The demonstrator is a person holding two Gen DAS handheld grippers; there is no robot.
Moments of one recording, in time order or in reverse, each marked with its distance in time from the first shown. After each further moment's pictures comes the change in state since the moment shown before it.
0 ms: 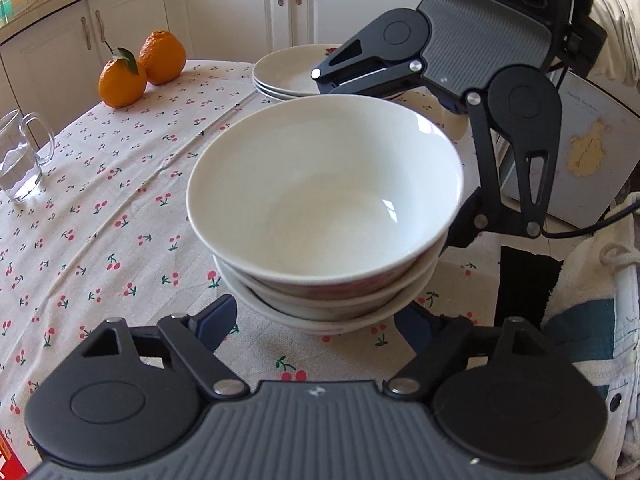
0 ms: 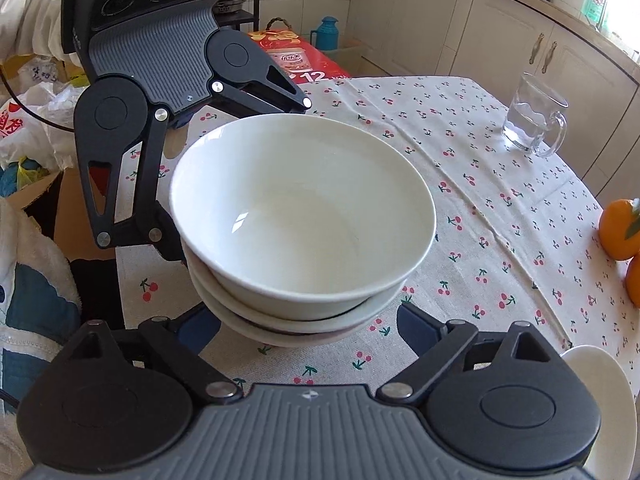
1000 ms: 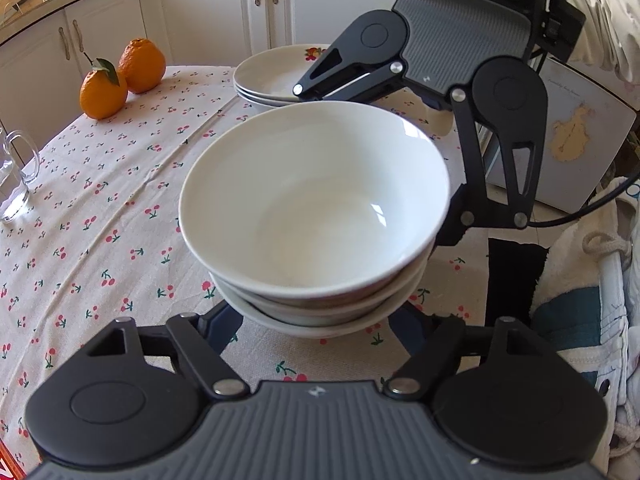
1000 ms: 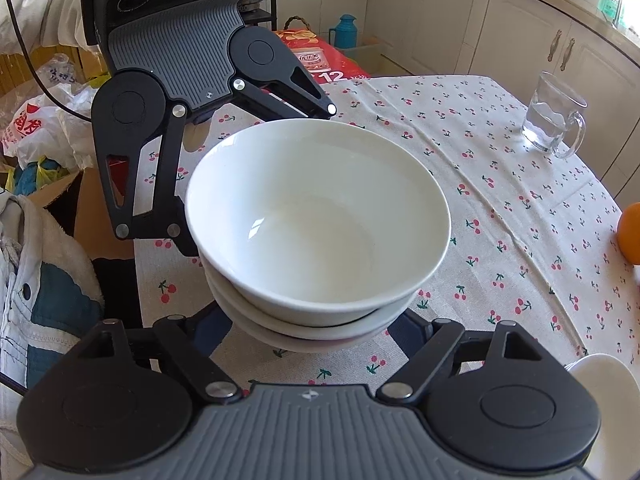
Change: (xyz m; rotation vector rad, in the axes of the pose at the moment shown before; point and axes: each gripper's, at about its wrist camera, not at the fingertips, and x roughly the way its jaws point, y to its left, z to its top) left arm -0.002 0.001 0.006 0.050 0.014 -0.039; right arm 0.000 -0.003 0.003 0.006 0.001 0.061
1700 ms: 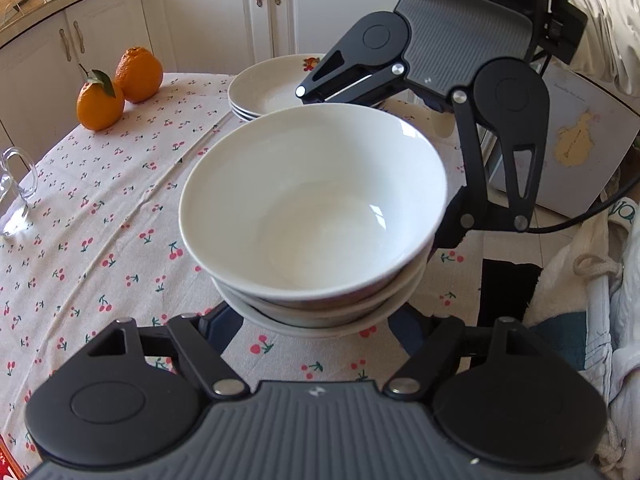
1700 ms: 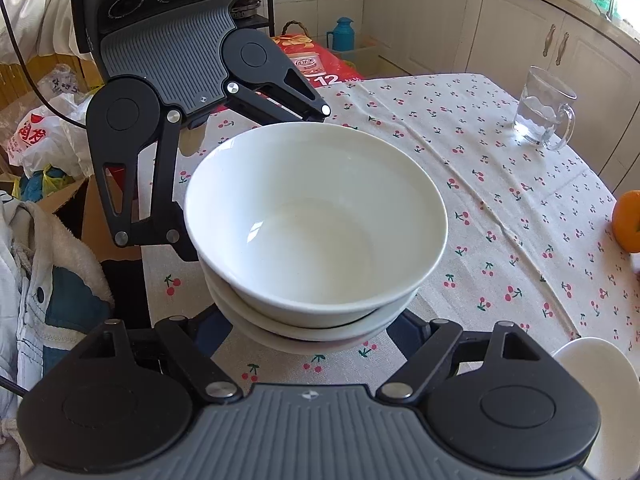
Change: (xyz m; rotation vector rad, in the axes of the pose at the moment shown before) left arm 0.002 -0.009 0.027 -0.006 0.010 0.015; right arm -0.015 -0.015 -0.008 0.014 -0.013 0.013
